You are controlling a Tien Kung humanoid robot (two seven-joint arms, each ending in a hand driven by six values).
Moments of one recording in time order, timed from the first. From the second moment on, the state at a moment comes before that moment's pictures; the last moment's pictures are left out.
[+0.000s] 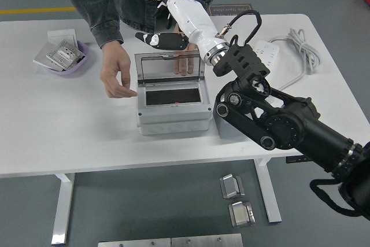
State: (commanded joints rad) left arm 0.07 0.06 -1.85 -0.18 1.99 -0.10 0.28; right arm 0.86 -0.06 0.71 1.13 -1.87 -0.33 -0.15
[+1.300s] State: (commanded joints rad) left arm 0.05 0.06 -1.84 -0.18 2.01 -0.11 0.28; right arm 0.87 0.00 0.72 0.81 -1.76 -0.29 -0.02
